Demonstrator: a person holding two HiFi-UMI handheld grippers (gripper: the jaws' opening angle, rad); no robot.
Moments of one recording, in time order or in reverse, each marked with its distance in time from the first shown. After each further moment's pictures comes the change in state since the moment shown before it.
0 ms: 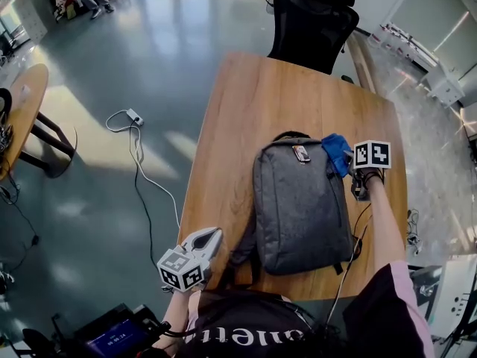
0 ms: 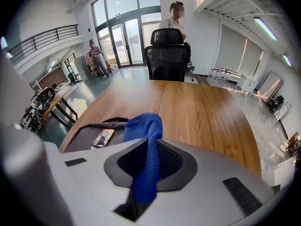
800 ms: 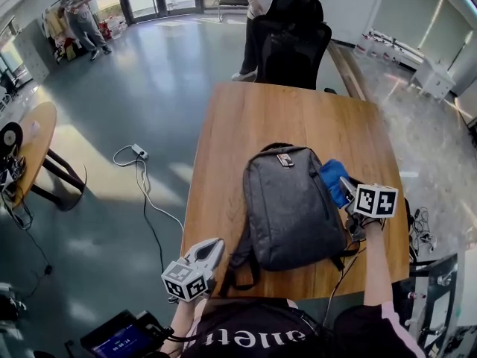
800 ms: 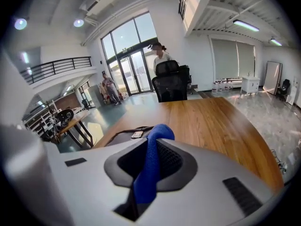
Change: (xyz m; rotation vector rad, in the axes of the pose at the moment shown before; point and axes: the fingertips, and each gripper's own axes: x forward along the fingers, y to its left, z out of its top) left arm -0.019 -0.049 0.012 0.119 -0.037 -0.018; right arm -0.137 0.036 -0.071 0.091 -0.338 0.154
